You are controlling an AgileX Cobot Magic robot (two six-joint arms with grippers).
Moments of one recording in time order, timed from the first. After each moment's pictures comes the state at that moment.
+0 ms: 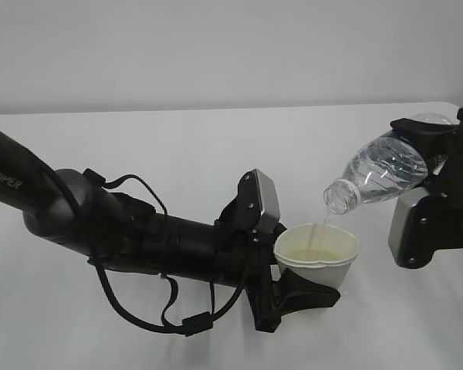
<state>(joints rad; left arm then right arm) -0.68 2.21 -1.06 1.10 -0.98 -0.60 0.14 1.59 -0.36 -0.19 -1.07 -1.55</state>
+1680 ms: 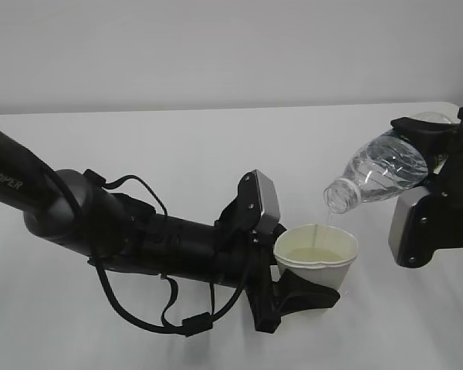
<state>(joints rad) -0.68 2.21 -1.06 1.10 -0.98 -0.60 0.14 1.59 -0.36 -0.18 -1.07 -1.55</state>
